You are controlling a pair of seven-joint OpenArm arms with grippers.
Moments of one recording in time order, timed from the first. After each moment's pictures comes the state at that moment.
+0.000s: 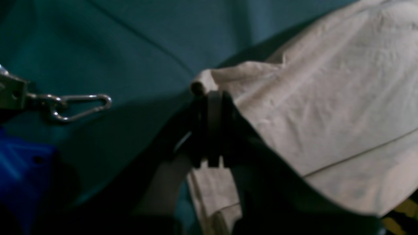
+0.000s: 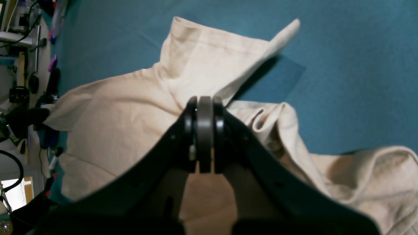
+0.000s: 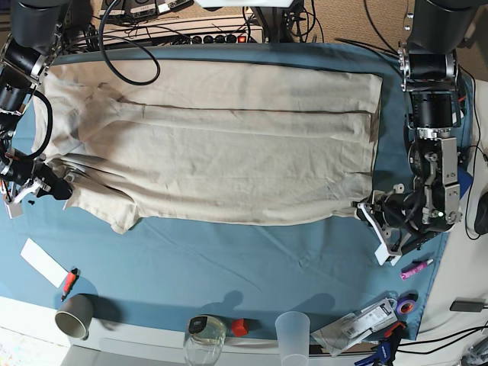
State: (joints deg) left arm -23.5 -17.0 -2.7 74.8 -37.1 -19.6 75.8; right arm 23.1 40.0 25.1 42.3 63.9 39.4 -73.1
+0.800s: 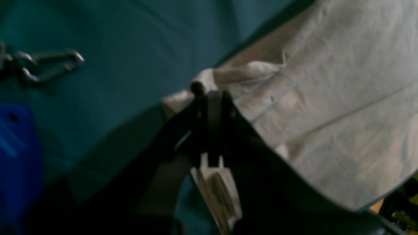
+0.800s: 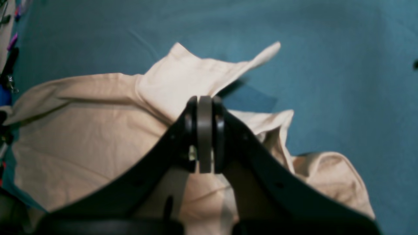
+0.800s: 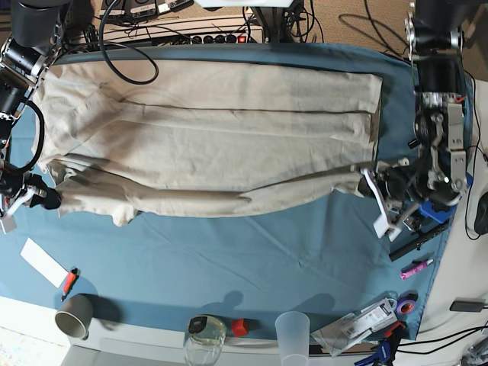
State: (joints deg) left arm -11.8 -19.4 -2.7 89.2 -37.8 -22.7 76.5; right arm 23.0 39.8 27.1 55.1 56.9 38.4 -77.4
